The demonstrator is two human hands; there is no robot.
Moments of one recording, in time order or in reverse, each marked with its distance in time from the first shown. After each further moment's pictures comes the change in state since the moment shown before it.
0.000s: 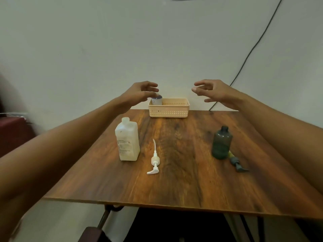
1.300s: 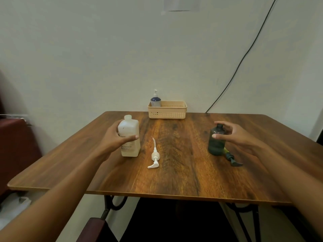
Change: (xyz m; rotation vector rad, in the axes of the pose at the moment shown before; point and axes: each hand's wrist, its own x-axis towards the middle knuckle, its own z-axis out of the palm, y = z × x) left_hand -0.125 -0.128 0.034 -0.155 0.296 -0.158; right_hand -0.116 0.126 0.033 0.234 0.067 0.204
